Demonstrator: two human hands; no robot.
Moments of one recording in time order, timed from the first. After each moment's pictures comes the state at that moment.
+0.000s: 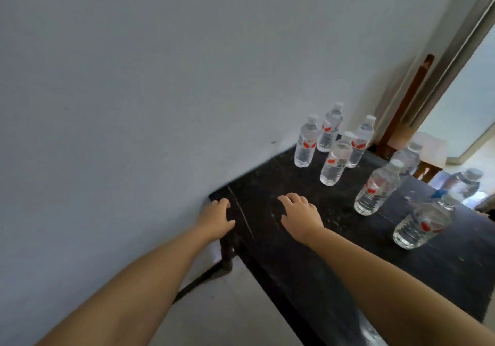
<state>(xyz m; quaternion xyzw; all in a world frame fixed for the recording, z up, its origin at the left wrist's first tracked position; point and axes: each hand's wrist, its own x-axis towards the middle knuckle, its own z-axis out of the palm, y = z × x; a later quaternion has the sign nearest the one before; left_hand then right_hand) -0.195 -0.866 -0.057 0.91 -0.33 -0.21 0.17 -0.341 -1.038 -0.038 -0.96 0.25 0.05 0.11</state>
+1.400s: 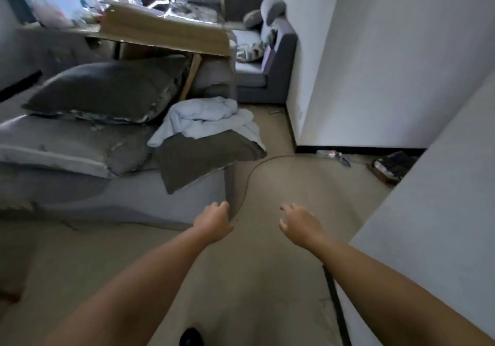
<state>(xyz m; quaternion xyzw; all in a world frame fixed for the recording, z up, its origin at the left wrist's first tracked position) -0.573 -0.459 -0.059 0.70 0.68 0.01 0.24 -0.349 -0.465 -0.053 -0.66 -0.73 0.16 -0.02</state>
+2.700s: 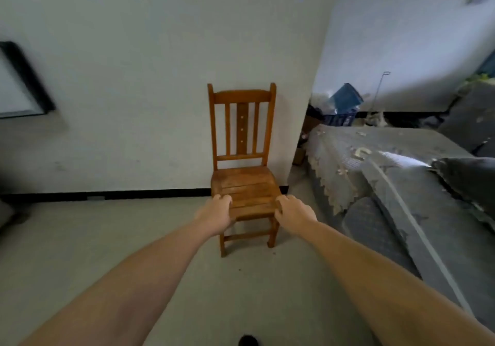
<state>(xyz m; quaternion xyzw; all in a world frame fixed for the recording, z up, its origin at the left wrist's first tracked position) -1.241 -0.722 -0.044 0.07 0.97 0.20 0.13 -1.218 -0.512 -0.031 0.01 -0.99 0.13 -0.10</state>
